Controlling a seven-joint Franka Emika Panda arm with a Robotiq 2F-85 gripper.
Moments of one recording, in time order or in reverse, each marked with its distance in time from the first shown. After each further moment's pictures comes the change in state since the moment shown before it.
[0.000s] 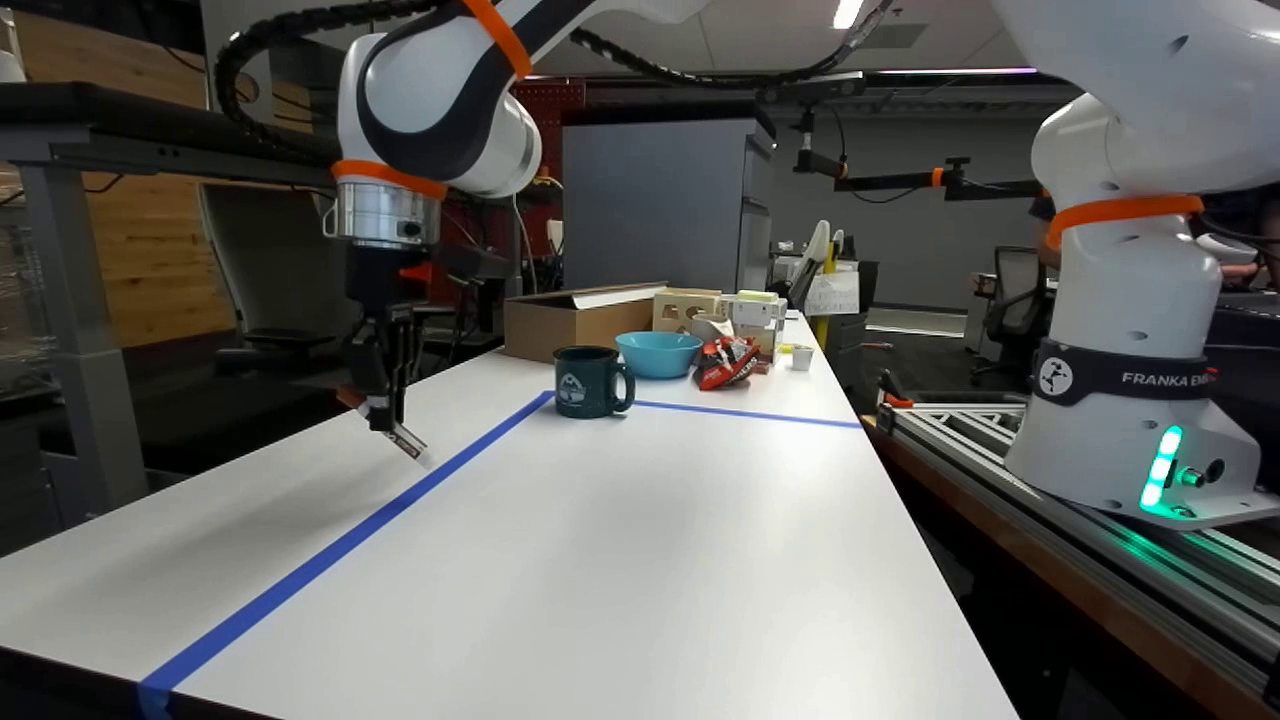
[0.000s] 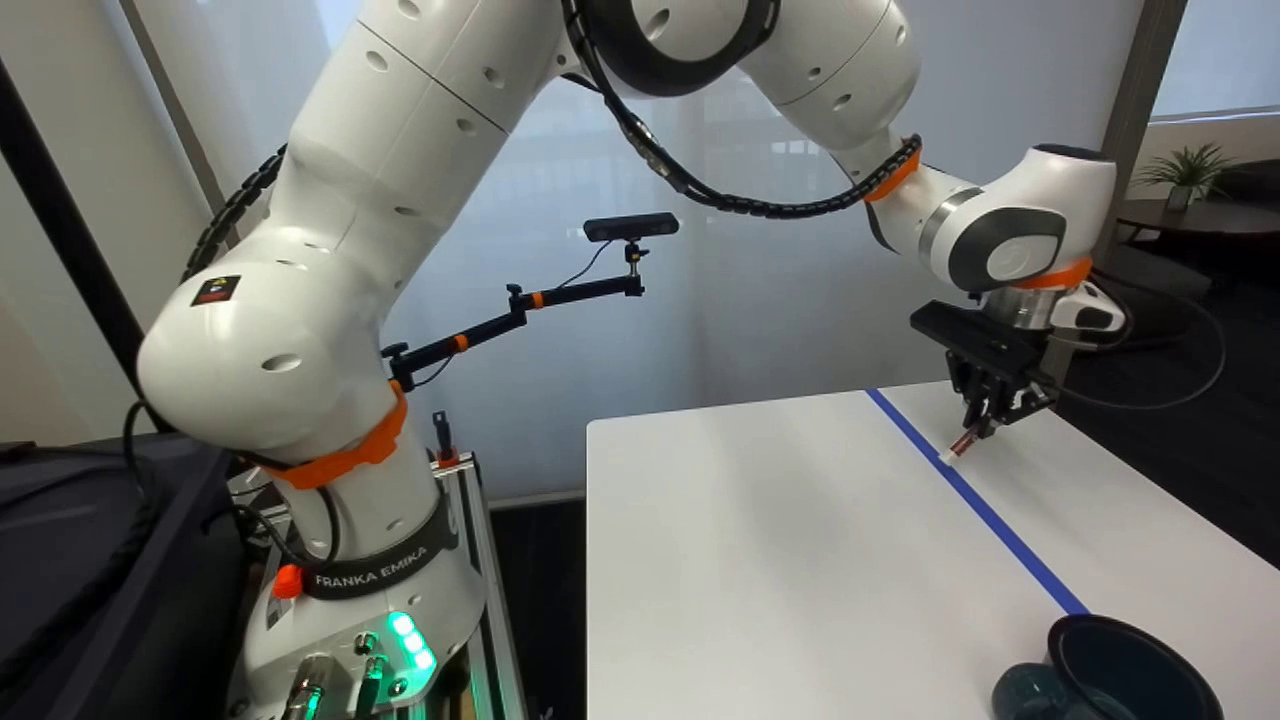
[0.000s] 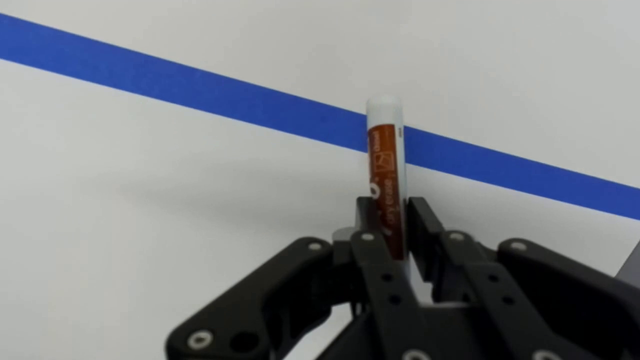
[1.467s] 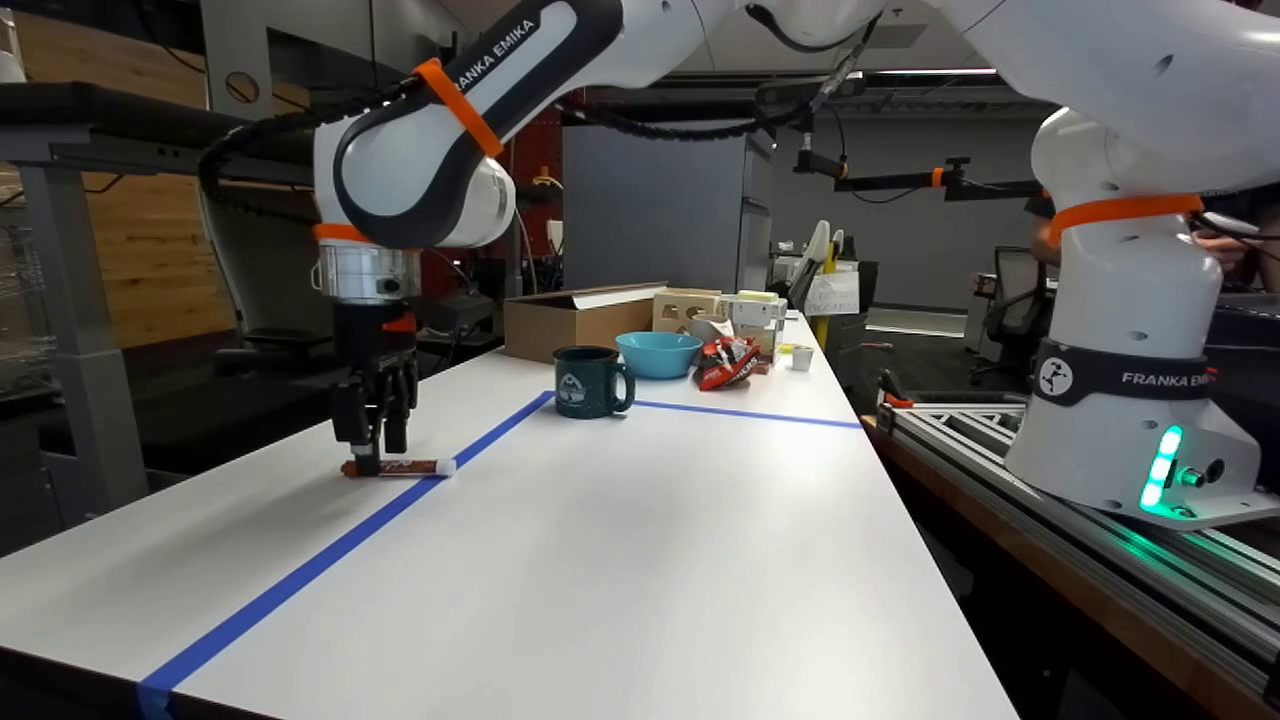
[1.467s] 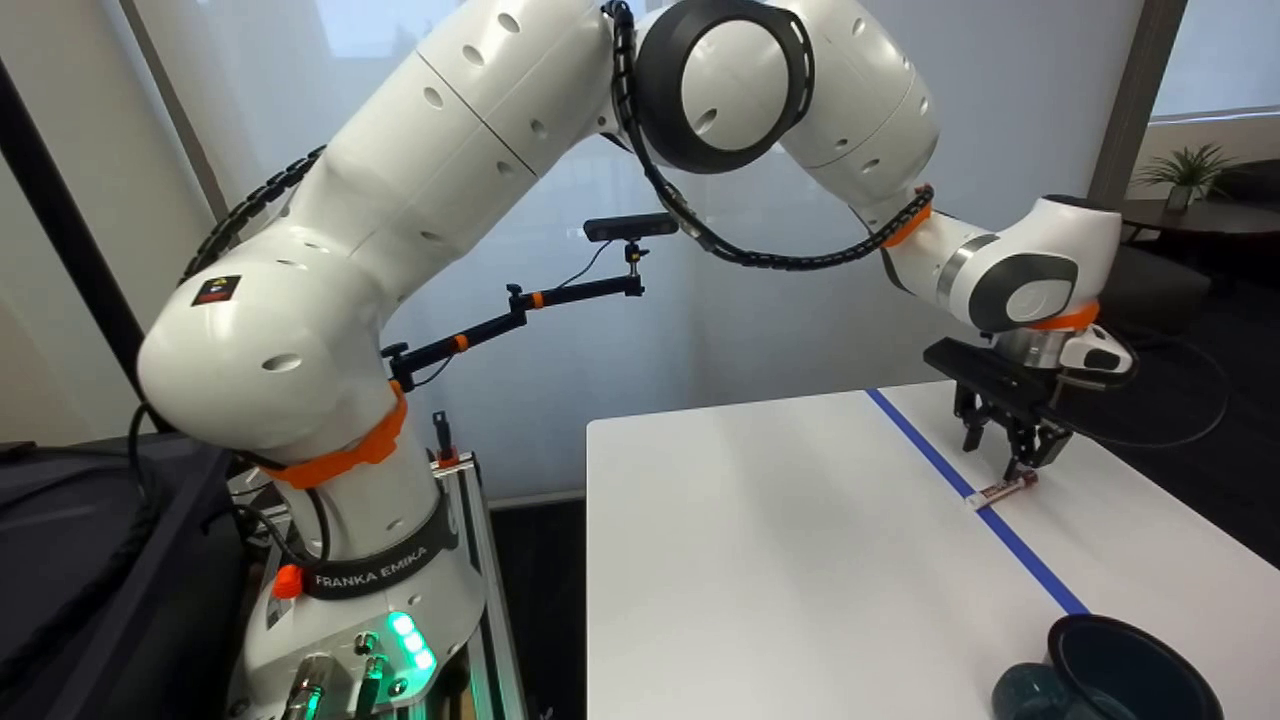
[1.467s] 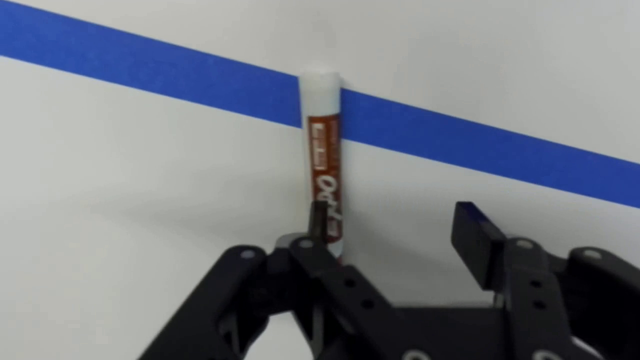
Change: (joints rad) arm 0.002 0.170 -0.016 0.177 -0.057 -0.041 0.065
